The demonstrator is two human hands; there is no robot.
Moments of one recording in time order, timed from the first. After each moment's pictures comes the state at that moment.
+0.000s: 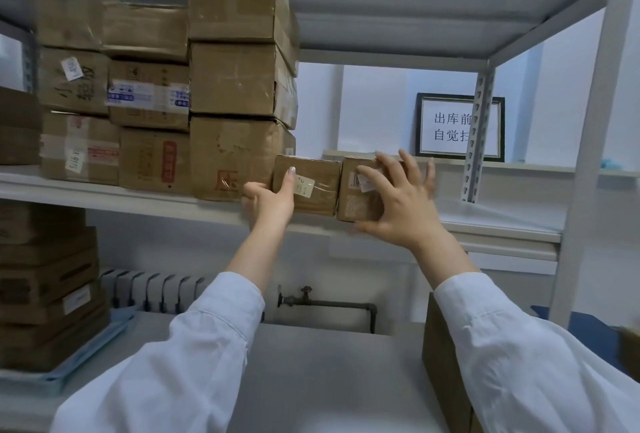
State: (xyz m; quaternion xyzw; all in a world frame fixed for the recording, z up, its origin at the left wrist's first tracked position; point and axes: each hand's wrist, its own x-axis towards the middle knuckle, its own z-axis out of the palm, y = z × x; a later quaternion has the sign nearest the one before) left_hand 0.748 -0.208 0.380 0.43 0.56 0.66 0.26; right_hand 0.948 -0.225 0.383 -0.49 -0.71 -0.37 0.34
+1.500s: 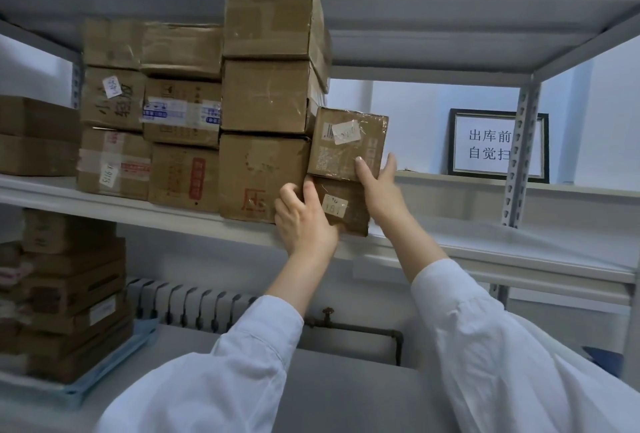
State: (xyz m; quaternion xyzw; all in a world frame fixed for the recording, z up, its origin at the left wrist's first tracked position) left_hand 0.756 -0.193 0.375 0.56 0.64 0.50 -0.14; right_hand 0.860 -0.188 0.430 -0.48 -0.63 0.21 0.57
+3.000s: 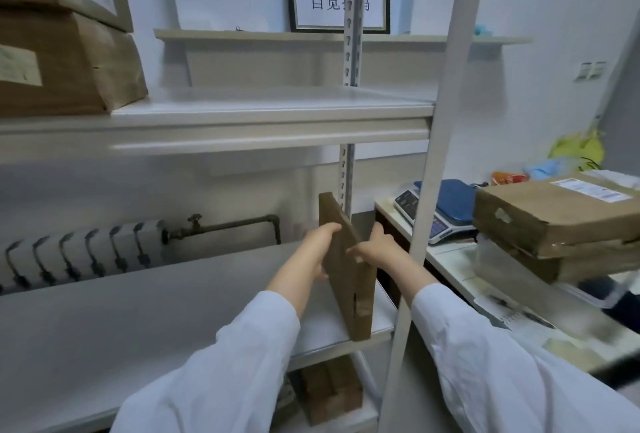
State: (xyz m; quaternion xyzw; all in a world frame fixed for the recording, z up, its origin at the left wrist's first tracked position) left_hand 1.030 -0.164 0.195 0.47 0.54 0.26 0.65; right_hand 1.147 -0.189 0.176 -0.82 -0.42 0.29 0.27
